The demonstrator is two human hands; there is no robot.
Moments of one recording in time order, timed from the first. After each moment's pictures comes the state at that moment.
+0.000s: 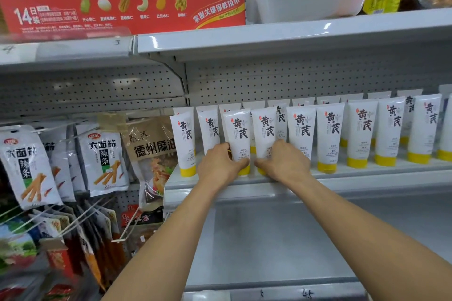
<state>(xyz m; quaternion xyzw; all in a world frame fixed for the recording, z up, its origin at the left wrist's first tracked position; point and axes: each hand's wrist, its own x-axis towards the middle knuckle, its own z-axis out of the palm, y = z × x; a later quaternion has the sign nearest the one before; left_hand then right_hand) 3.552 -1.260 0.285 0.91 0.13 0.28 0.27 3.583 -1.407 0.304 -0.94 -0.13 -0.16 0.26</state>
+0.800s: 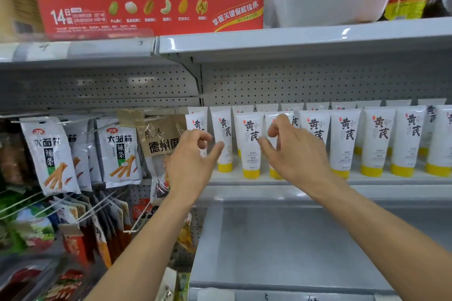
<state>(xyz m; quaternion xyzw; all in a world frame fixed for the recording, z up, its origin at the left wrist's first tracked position) 3.478 -1.235 0.302 0.82 0.13 0.49 0.24 3.529 -1.422 0.336 -0.87 -0.30 -0.34 0.23</state>
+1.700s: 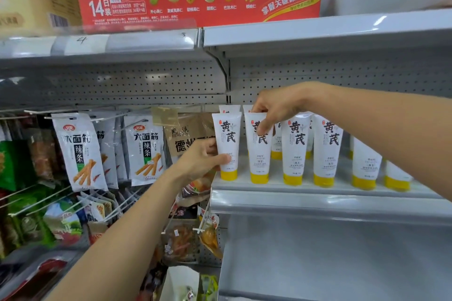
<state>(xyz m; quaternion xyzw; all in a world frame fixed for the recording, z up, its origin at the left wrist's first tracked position) 3.495 -1.120 0.302 0.83 0.03 0.20 0.52 3.592 -1.306 0.439 -0.87 -0.49 0.03 0.02</state>
